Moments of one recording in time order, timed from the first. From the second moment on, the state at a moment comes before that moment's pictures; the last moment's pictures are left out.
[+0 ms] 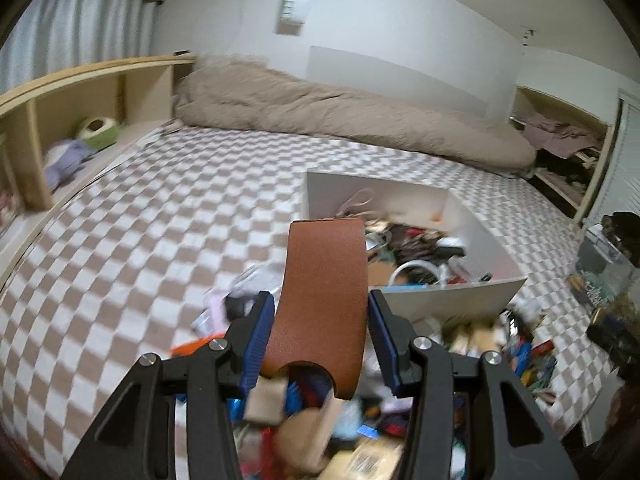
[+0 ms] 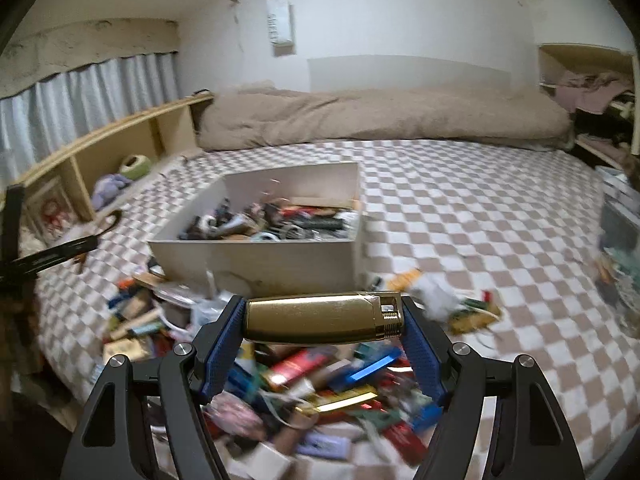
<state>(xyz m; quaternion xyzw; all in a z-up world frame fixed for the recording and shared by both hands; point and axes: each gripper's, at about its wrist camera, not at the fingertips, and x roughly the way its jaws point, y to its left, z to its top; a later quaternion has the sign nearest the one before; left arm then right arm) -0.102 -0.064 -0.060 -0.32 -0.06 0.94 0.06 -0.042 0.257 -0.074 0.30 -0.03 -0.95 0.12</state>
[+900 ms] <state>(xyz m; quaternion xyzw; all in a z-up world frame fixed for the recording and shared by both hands) -0.220 0.022 -0.111 -0.39 -0.05 0.91 0.10 -0.133 0.243 -0.060 0.31 -0.03 -0.94 0.17</state>
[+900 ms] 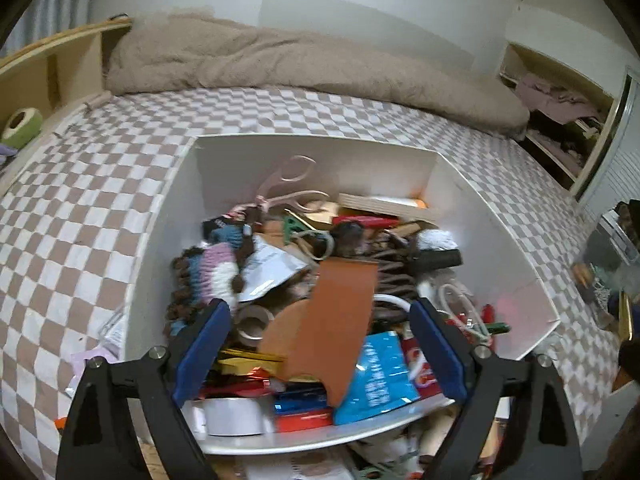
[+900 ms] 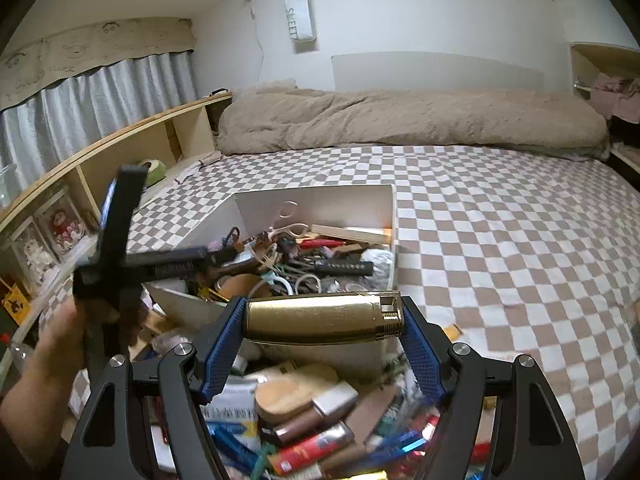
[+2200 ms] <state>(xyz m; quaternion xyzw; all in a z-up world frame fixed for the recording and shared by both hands) -0.137 -0.060 -0.064 -0.34 -0.07 0.94 0.06 -0.188 0.171 -0.056 0.35 -0.01 -0.92 0.18</state>
